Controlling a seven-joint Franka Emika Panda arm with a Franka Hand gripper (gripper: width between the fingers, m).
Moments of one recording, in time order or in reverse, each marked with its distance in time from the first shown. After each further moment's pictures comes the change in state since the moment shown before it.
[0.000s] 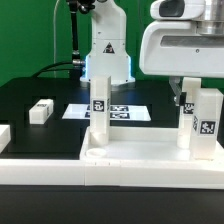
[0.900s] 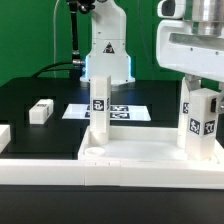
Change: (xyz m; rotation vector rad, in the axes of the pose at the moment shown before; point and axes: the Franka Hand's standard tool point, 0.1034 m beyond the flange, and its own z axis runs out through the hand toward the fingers) arm 0.002 0.002 0.001 0.012 0.012 0.874
